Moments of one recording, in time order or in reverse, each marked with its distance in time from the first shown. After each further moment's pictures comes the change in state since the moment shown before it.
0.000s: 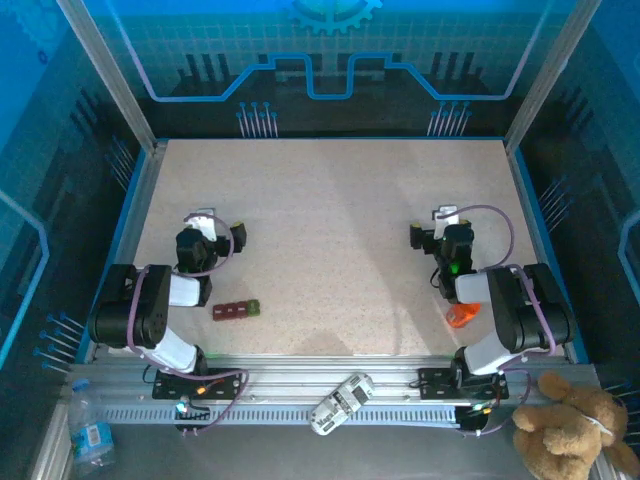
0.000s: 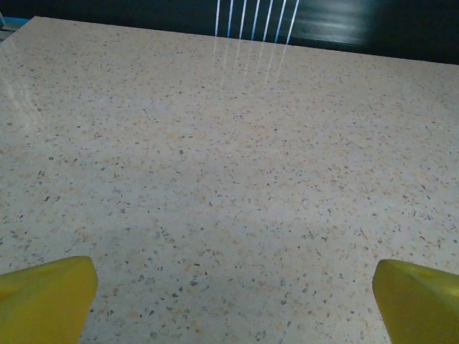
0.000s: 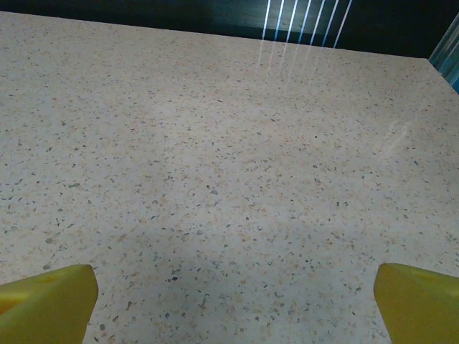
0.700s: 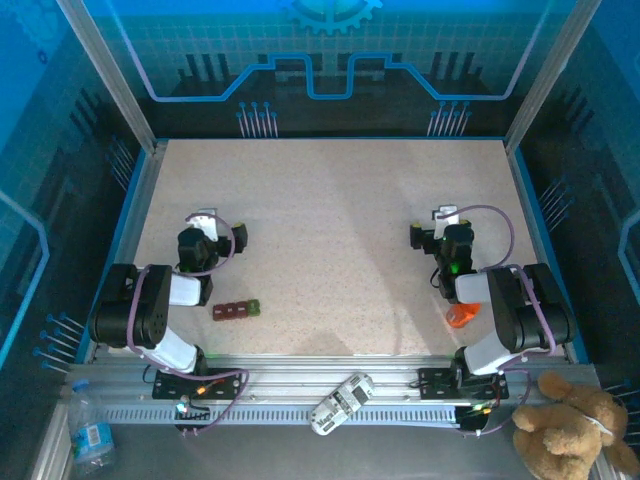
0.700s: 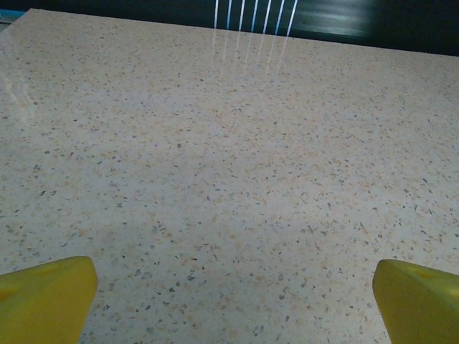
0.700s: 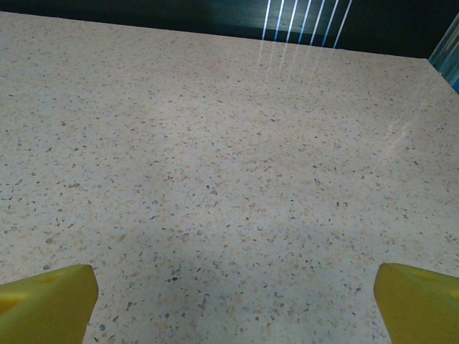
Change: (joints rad) left arm -0.016 0.000 0.010 -0.031 -0.013 0.002; right arm 0.000 0.000 0.000 0.000 0.000 0.000
